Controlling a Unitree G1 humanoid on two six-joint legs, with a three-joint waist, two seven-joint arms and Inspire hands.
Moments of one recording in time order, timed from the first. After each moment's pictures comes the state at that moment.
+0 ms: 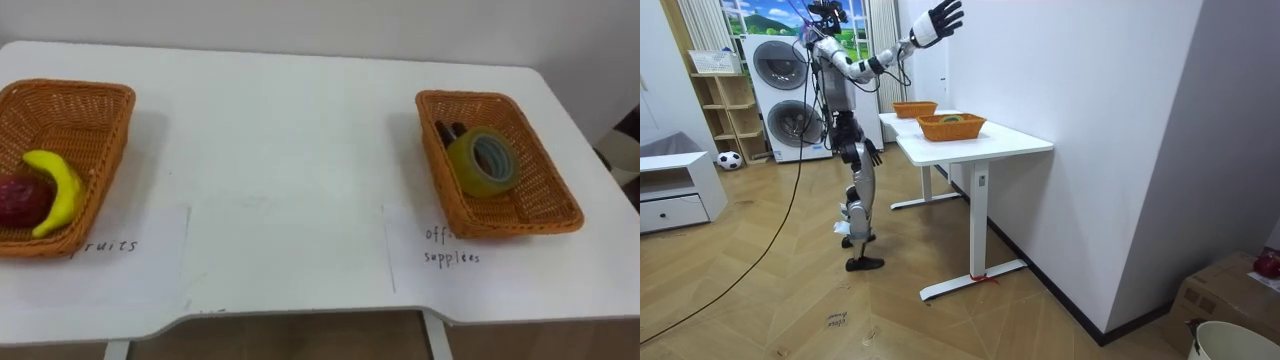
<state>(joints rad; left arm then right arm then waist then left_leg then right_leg) 0.21 0.24 0.09 0.98 0.05 0.07 0.08 -0.55 -0.67 -0.36 0.35 0.39 0.04 -0.54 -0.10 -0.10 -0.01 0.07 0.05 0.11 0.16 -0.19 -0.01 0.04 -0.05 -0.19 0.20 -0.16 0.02</state>
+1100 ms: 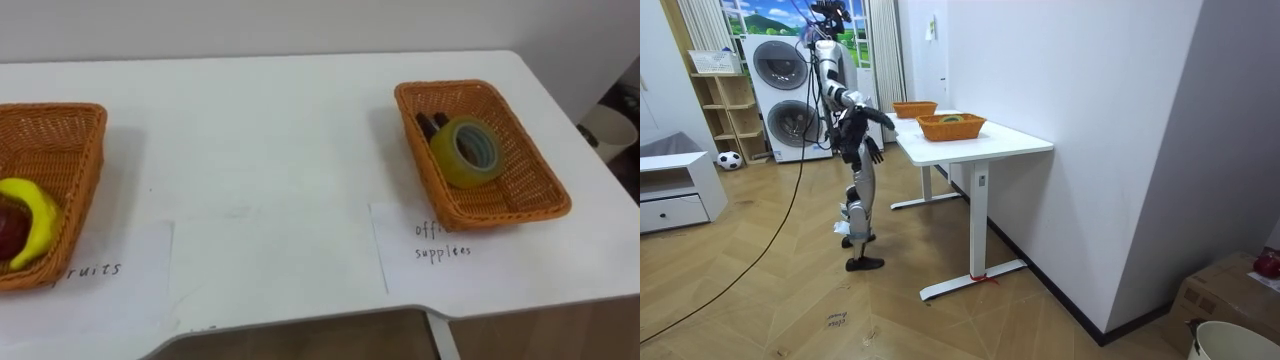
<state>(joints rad) 0.27 0.23 0.12 0.92 -0.02 0.07 0.08 -0.02 -0.53 -0.65 0.63 0.78 -0.06 -0.85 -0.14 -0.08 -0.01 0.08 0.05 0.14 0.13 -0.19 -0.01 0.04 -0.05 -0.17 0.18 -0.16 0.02</state>
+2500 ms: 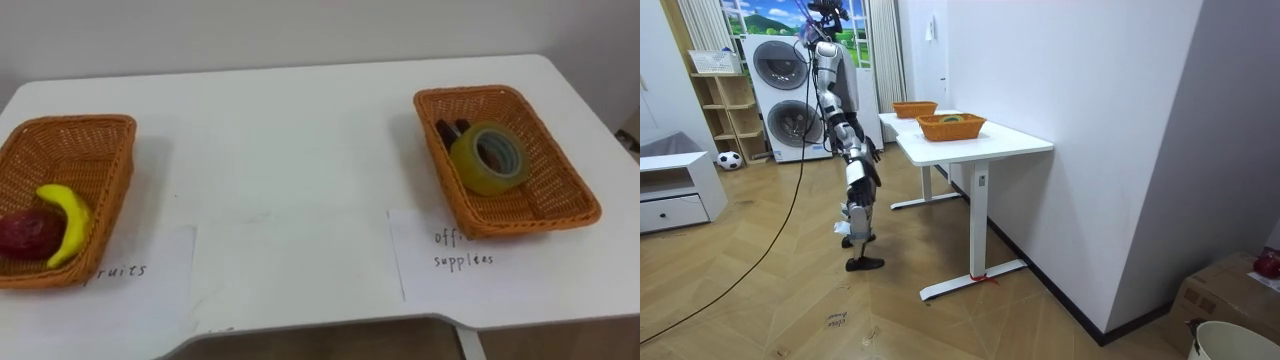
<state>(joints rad) 0.24 0.18 0.07 1.03 -0.09 0.00 0.10 0.21 -0.20 -0.15 1.00 0.26 -0.09 -0.53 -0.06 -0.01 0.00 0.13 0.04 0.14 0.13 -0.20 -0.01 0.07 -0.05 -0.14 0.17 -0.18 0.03</state>
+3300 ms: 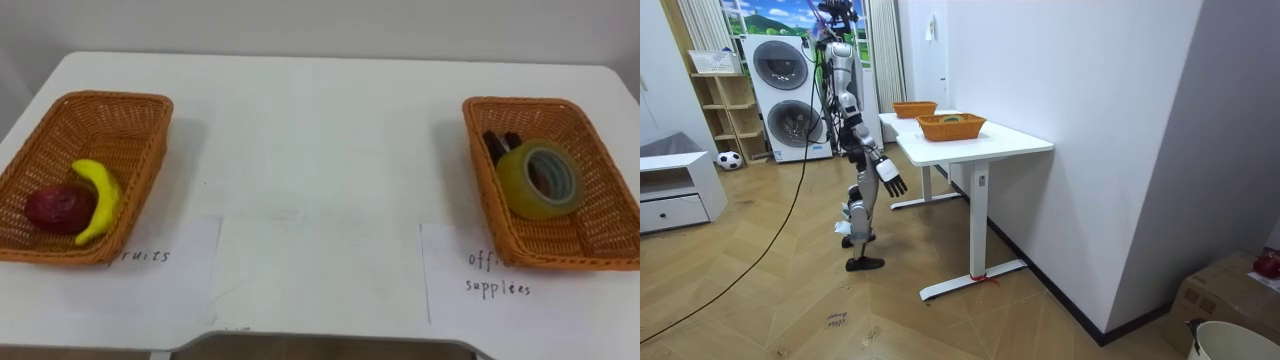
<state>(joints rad) 0.19 0.16 0.04 1.06 -0.10 -0.05 0.10 0.13 -0.18 0.13 1.09 -0.12 -0.07 -0.16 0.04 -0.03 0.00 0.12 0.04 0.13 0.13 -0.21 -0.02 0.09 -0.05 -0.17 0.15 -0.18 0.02</state>
